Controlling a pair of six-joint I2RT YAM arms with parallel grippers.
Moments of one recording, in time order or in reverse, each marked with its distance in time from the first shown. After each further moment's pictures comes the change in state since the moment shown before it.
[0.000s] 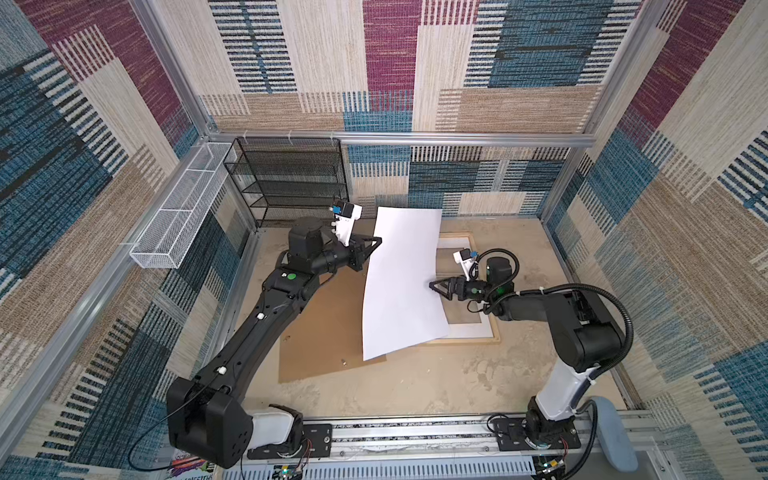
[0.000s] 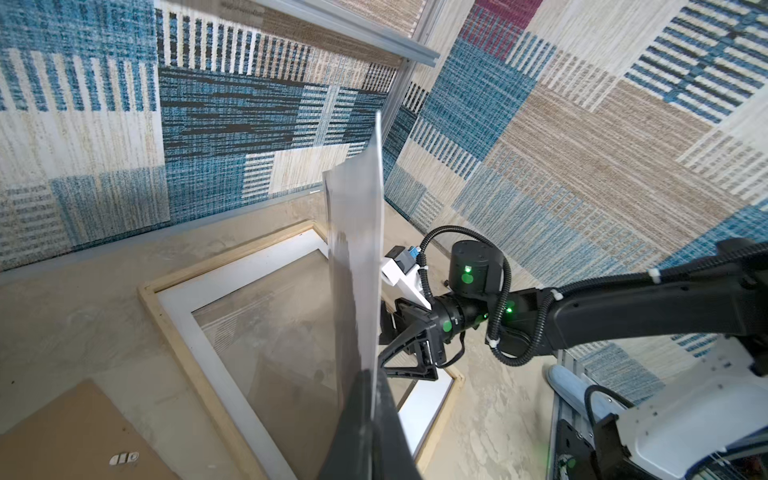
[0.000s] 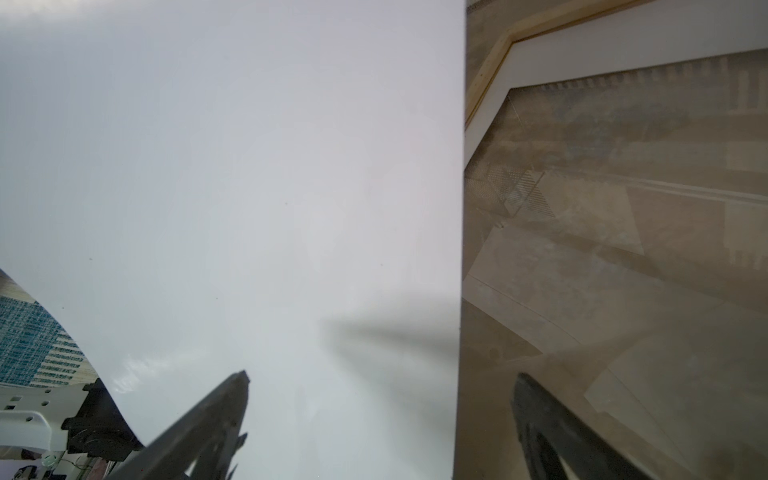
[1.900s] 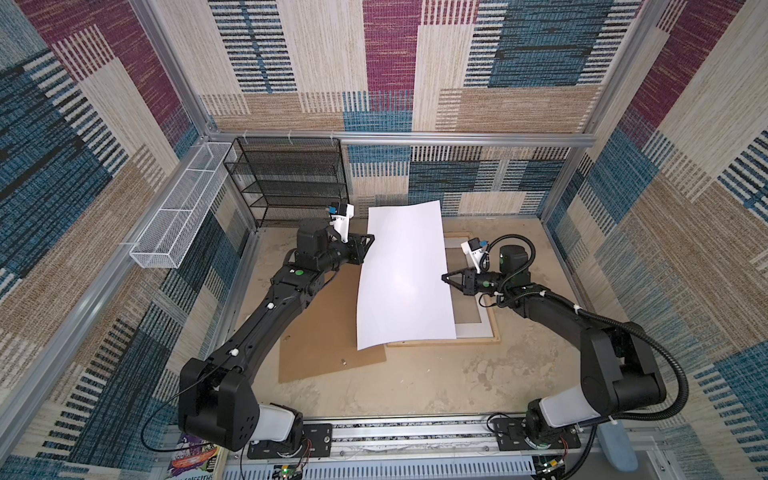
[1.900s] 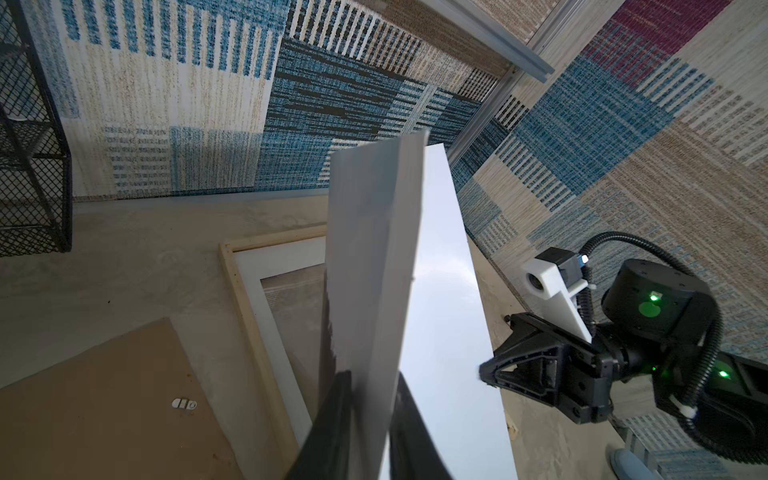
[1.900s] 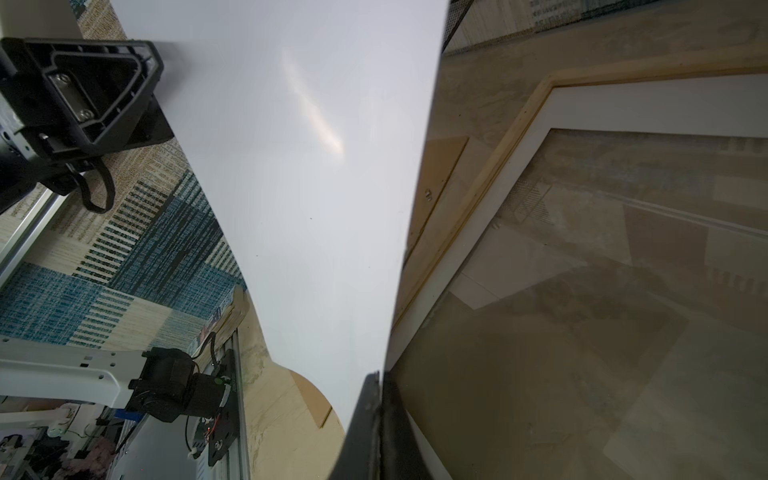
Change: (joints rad) left arm 0.006 0.093 -0.012 0.025 -0.215 -0.108; right arm -0.013 -0.322 0.060 -0.434 -0.014 -0.125
